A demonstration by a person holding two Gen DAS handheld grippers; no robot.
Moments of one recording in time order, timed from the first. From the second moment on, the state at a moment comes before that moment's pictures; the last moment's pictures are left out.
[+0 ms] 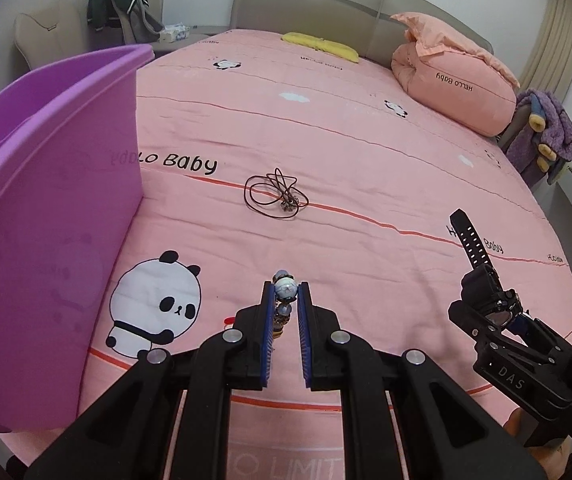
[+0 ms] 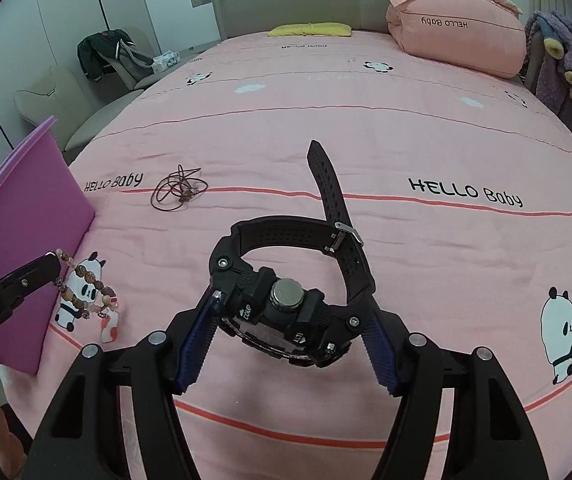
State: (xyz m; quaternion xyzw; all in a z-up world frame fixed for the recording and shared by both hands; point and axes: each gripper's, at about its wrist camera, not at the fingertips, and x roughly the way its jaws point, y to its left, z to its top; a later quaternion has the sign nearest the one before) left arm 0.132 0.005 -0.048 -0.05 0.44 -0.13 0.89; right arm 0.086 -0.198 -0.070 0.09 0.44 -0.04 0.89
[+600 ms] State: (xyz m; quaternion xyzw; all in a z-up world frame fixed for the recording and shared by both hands) left arm 0.081 0.086 0.082 -0.04 0.33 -0.16 0.93; right arm 0.062 -0.091 0.049 0.08 0.36 0.07 0.93
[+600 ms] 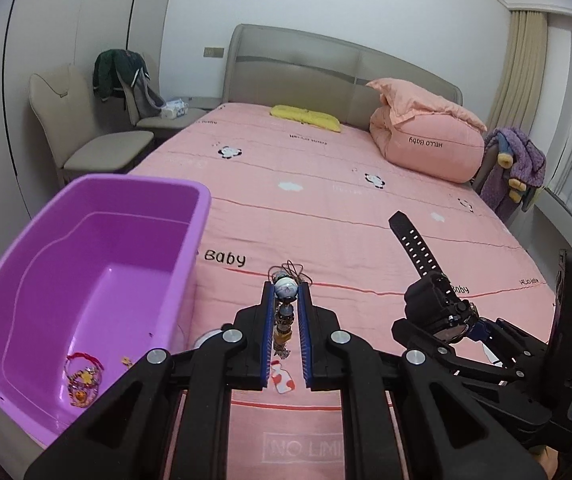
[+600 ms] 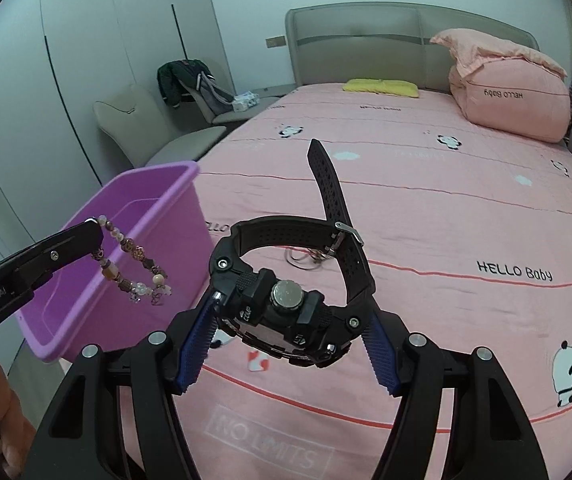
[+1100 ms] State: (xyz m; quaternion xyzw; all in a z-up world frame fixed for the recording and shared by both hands) left arm 0.108 0.224 0.085 -0.04 0.35 -0.04 0.93; right arm 0.108 0.064 0.090 0.04 0.35 0.21 0.91
